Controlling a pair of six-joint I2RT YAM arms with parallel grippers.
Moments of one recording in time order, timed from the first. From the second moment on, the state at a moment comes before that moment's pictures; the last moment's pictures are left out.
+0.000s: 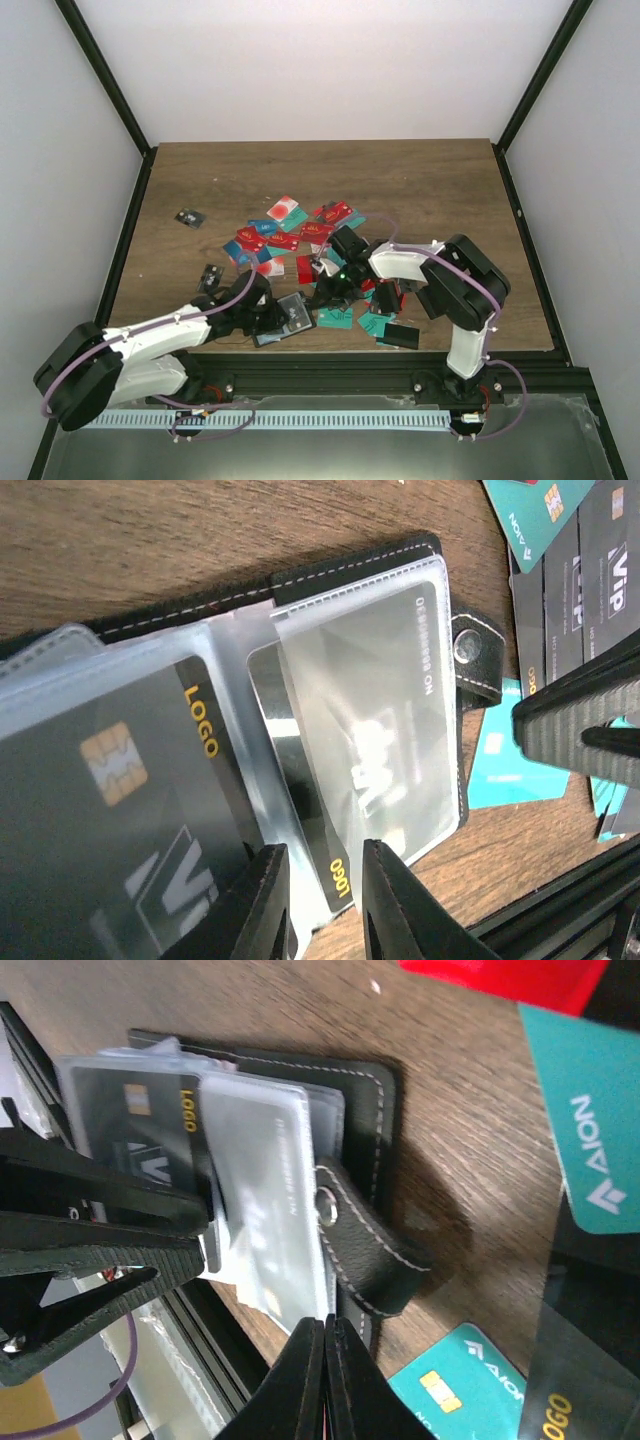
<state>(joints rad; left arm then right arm) -0.79 1.14 0.39 -0.23 0.21 -0.99 0.73 1.84 0.99 -0.36 -0.76 0.46</state>
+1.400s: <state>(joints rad) -0.74 0.75 0.41 -0.89 0.07 -1.19 0.88 1.78 1.02 -0.27 -0.82 0.49</state>
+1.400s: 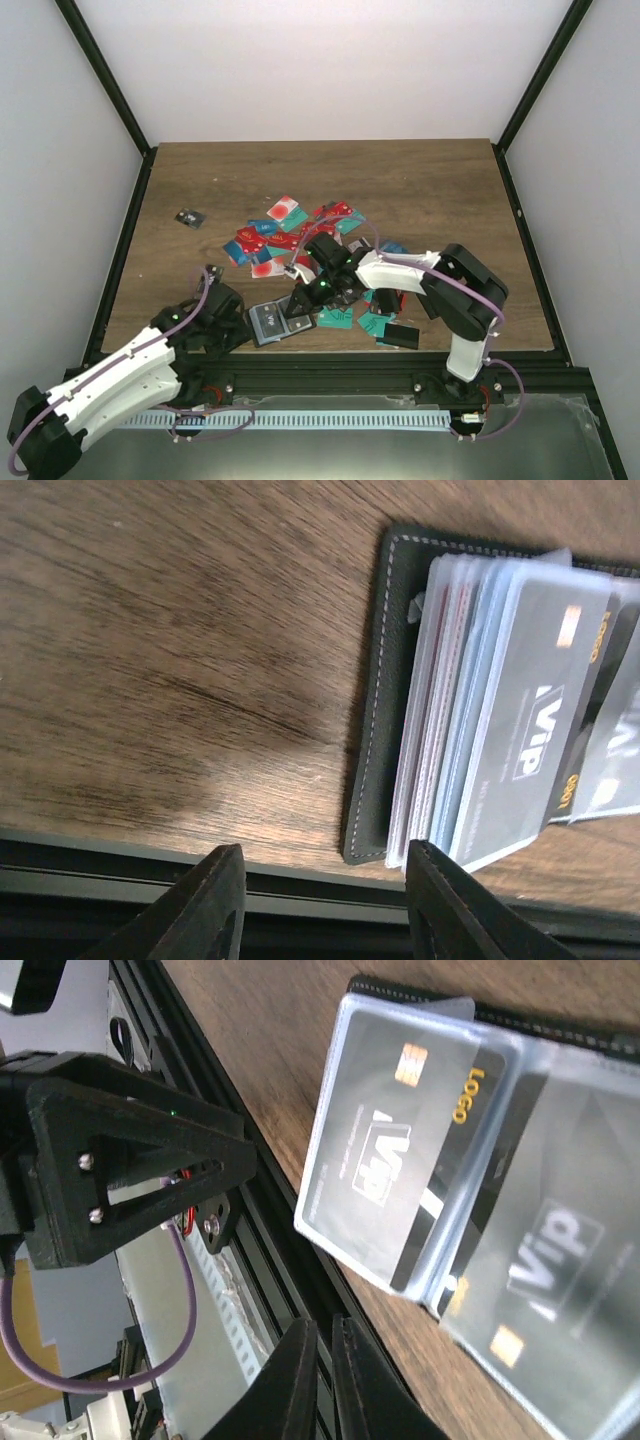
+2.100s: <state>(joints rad) -0.72 0.83 0.33 -0.72 0.08 -1.26 0.90 1.95 1.12 -0.27 -0.78 0.49</state>
